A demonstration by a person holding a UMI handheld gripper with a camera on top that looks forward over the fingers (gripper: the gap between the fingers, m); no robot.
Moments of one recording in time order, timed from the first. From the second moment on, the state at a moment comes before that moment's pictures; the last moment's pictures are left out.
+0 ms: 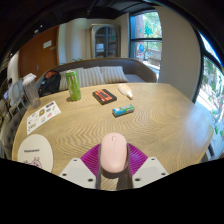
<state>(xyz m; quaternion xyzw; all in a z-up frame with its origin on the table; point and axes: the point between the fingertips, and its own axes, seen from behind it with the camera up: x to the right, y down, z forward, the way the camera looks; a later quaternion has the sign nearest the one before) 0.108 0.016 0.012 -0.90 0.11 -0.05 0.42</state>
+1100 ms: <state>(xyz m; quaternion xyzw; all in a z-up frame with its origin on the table) -0.179 -0.068 0.037 -0.93 -0.02 0.02 0.37</state>
